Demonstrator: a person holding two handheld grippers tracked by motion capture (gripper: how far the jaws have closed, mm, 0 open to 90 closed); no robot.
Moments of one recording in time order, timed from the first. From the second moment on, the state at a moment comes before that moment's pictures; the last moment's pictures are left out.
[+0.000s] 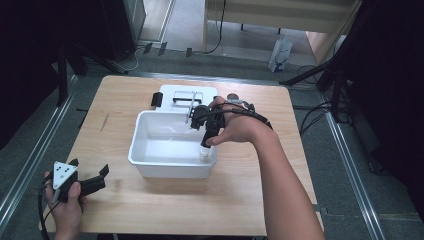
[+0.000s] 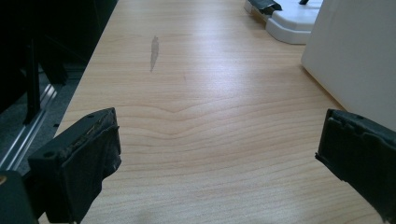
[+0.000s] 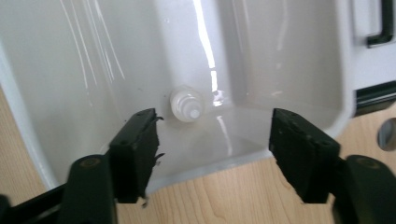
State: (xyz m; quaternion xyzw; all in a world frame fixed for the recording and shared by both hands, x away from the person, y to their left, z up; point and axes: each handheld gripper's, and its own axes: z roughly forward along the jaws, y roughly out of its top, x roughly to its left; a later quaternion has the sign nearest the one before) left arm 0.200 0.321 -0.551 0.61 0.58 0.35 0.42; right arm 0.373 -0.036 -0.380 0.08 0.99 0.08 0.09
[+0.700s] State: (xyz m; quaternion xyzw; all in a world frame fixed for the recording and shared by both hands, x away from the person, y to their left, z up) left arm 0.200 0.321 -0.551 0.61 0.58 0.35 0.41; right arm 0.360 -0.107 -0.348 0.16 0.97 0.11 0.14
